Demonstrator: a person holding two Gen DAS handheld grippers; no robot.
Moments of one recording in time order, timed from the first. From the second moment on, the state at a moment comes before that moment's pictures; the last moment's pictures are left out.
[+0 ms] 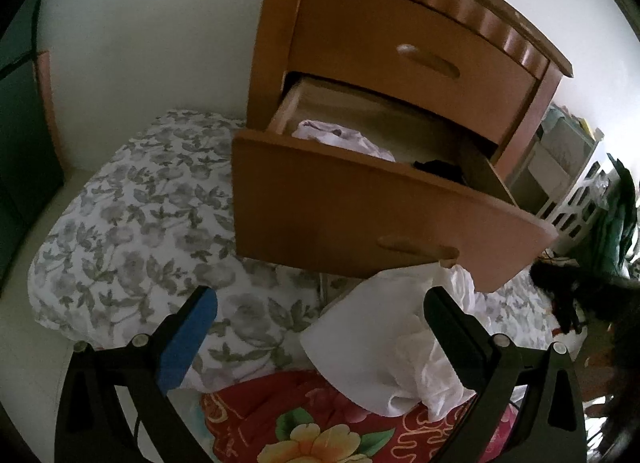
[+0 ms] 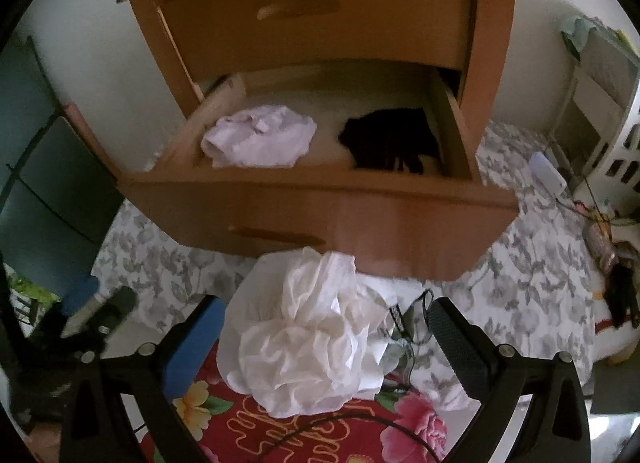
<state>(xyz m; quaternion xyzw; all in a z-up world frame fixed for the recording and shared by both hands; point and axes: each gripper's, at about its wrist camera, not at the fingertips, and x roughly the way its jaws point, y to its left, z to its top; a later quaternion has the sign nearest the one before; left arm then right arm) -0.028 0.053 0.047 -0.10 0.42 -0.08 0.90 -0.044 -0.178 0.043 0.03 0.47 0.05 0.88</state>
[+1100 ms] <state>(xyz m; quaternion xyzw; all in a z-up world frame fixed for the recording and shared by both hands) 0.012 0.055 0.025 -0.11 0.42 -0.09 0.89 0.091 -0.145 0.081 0.02 0.47 0.12 0.87</state>
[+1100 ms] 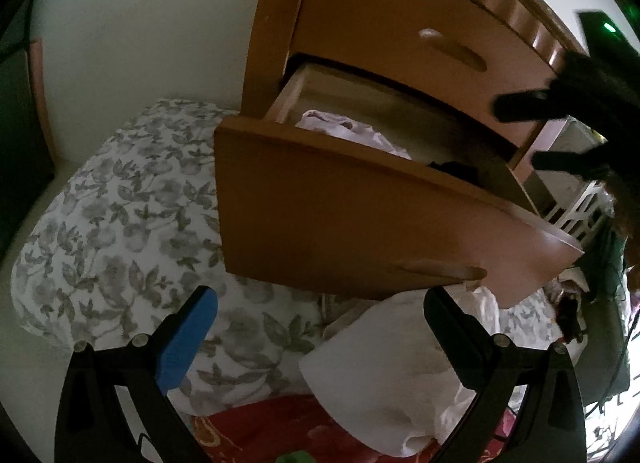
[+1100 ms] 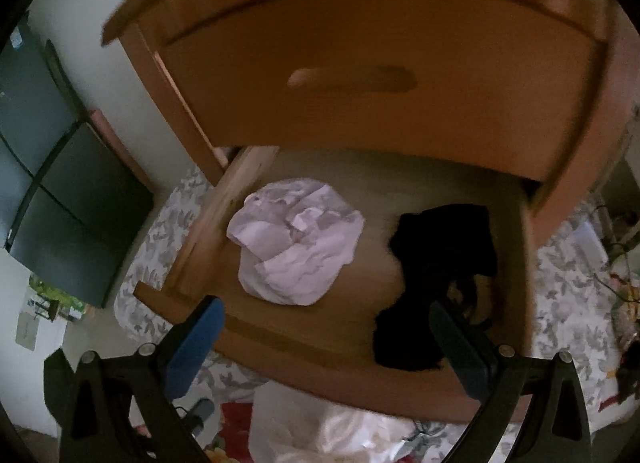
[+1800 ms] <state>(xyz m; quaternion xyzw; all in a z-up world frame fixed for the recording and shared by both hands) 0.025 0.082 0.009 -0.13 0.44 -0.08 0.88 0.189 -0.057 -0.011 -0.05 0.62 0.10 0.77</state>
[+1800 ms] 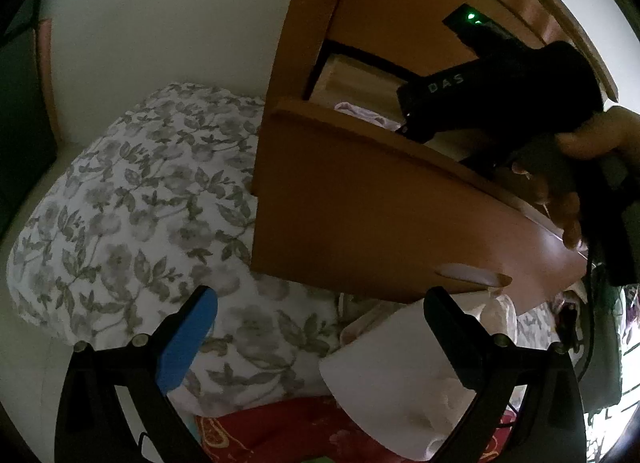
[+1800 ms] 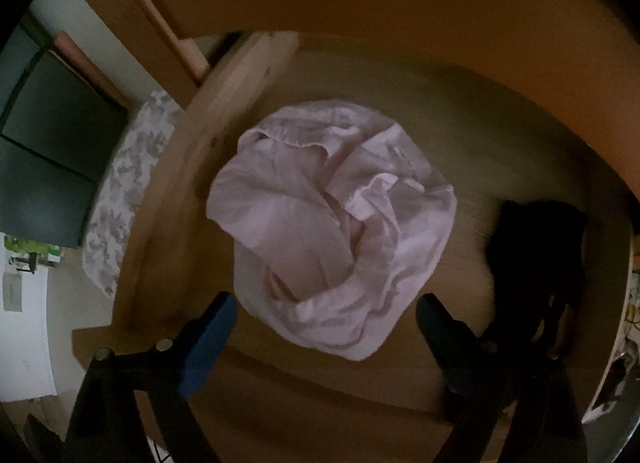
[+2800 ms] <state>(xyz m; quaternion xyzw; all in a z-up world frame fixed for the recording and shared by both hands) 0.023 0.081 0.010 -0.13 0.45 -0.08 0.88 0.168 -0.134 0.035 0.00 0.56 0.05 0.83</state>
